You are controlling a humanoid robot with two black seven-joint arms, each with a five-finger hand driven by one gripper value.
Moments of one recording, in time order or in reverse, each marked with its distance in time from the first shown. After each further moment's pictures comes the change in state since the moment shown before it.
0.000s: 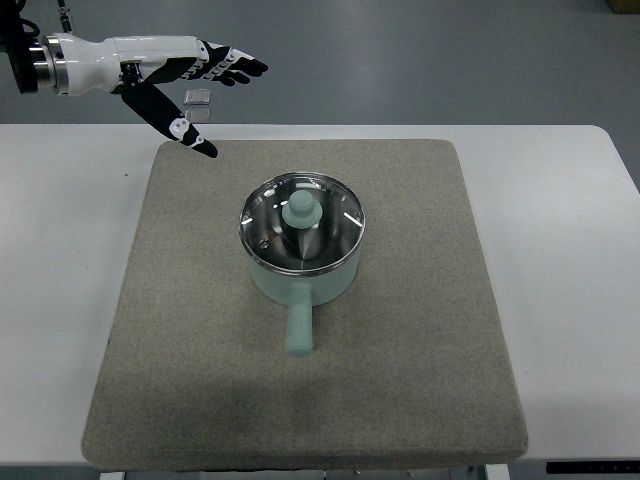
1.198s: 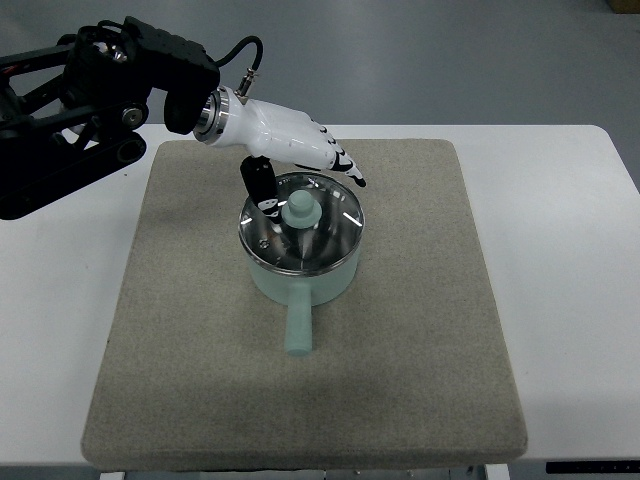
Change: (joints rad) left arm -0.129 -0.247 0.138 -0.187 0.716 0.000 -0.012; right arm 0.000 0.000 0.000 0.001 0.000 0.000 0.000
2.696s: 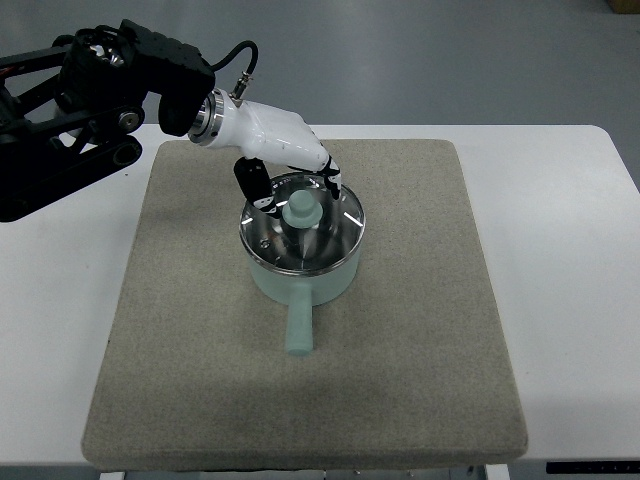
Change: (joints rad) left arm 0.006 0.010 0.006 -0.005 0.038 0.000 -0.002; right arm 0.000 0.000 0.000 0.000 0.000 0.000 -0.001
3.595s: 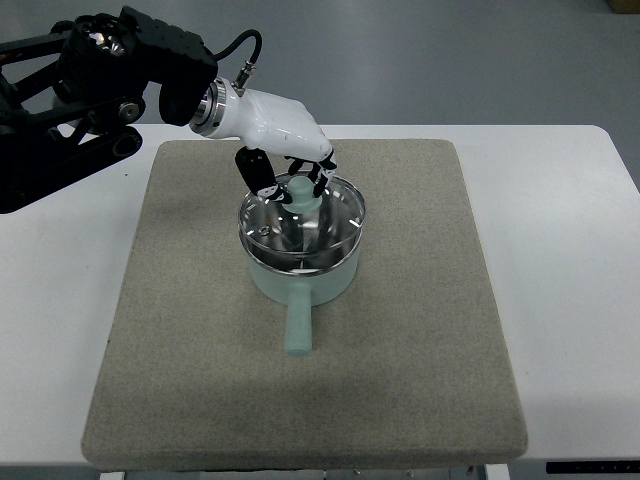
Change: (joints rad) left arm -0.046 0.005 0.008 -0.006 0.009 0.000 0.009; right arm 0.000 0.000 0.000 0.000 0.000 0.000 0.001
